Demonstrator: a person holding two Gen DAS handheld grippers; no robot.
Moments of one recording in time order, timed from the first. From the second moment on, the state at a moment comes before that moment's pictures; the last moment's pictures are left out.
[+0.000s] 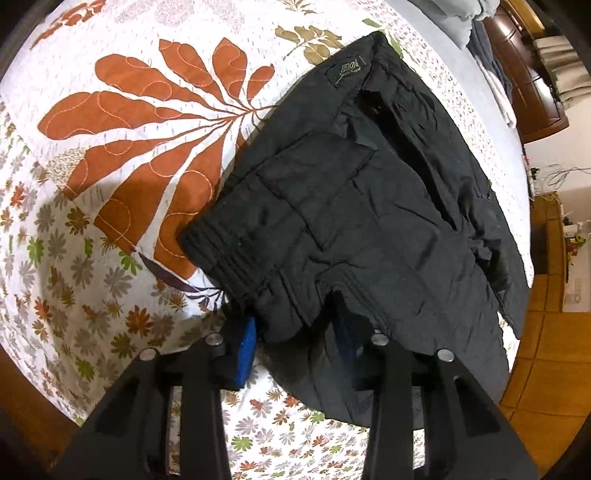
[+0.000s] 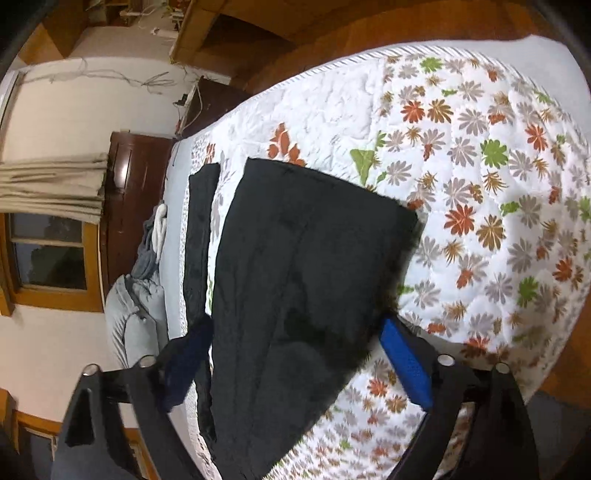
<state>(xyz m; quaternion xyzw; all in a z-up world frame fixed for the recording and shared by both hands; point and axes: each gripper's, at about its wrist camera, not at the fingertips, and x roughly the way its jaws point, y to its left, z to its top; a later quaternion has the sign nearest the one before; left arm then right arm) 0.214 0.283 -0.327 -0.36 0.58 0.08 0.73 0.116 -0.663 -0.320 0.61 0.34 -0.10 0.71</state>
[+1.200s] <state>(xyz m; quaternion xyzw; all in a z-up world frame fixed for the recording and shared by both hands) 0.223 0.419 -0.208 -0.27 0.52 0.10 0.80 0.130 -0.606 -0.202 0.38 0.48 -0.06 0.79</state>
